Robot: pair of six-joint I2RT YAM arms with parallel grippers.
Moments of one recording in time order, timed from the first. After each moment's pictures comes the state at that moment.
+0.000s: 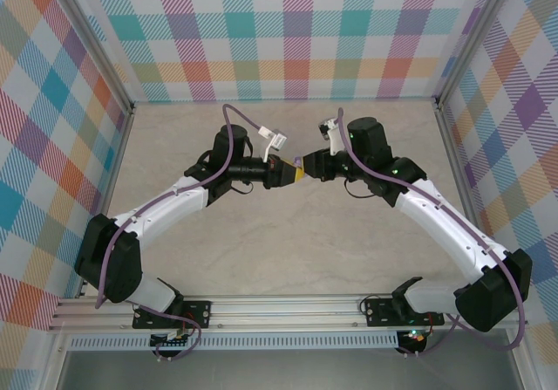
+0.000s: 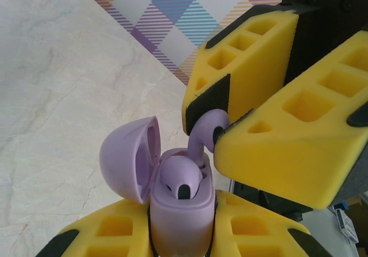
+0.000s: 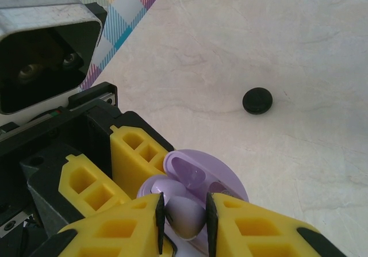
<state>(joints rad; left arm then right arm) -0.58 1.48 1.09 0.00 0.81 -0.37 0.57 1.26 1.20 -0.49 -0.37 0.30</state>
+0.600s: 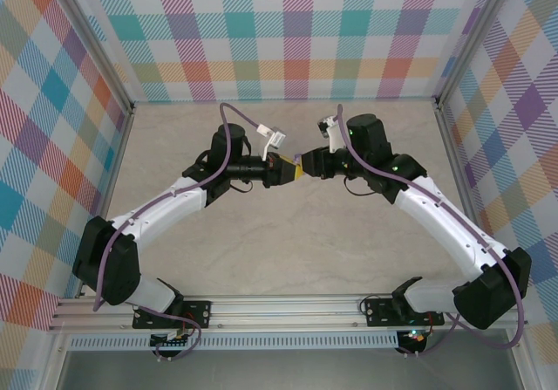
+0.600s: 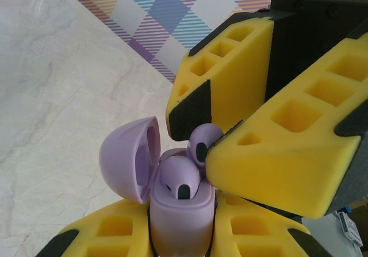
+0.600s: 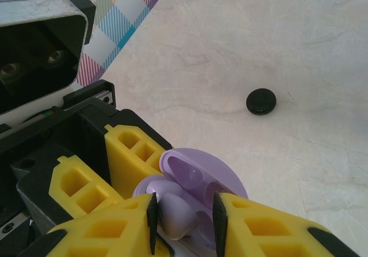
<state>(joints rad) -0.58 1.47 1.09 0.02 0.80 -0.37 0.57 1.28 1.24 -0.53 -0.38 0.30</state>
